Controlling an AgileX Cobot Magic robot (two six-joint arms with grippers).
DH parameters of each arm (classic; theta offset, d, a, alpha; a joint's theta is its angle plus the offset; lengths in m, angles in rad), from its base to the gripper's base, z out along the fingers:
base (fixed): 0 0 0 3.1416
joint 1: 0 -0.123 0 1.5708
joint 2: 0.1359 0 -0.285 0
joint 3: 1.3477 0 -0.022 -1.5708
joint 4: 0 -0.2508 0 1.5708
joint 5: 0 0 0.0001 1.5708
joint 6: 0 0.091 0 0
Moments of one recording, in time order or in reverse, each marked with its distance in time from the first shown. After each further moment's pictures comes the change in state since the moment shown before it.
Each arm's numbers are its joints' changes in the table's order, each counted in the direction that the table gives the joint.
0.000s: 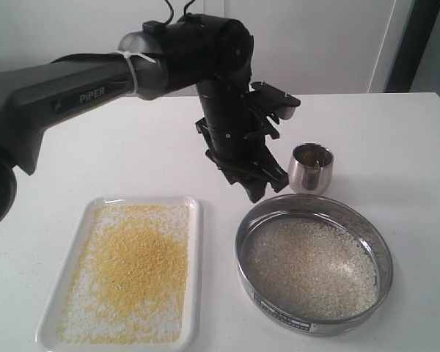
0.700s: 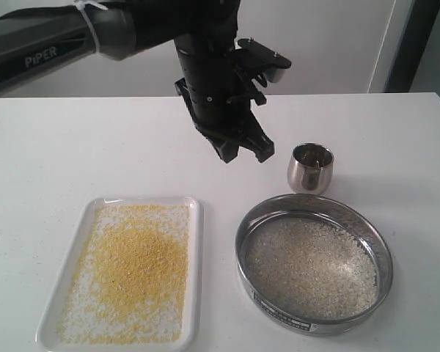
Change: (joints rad) left arm 0.000 -0.122 0.000 -0.114 0.073 -0.031; right arm 0.000 0.000 0.000 0.000 0.000 0.000
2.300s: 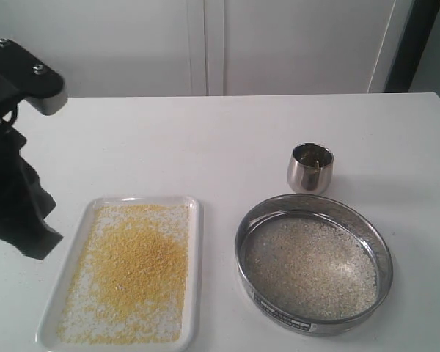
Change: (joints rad) left arm -0.004 -1.027 1.107 -0.180 -0.263 -0.254; right arm 0.000 0.000 0.000 0.000 0.000 0.018
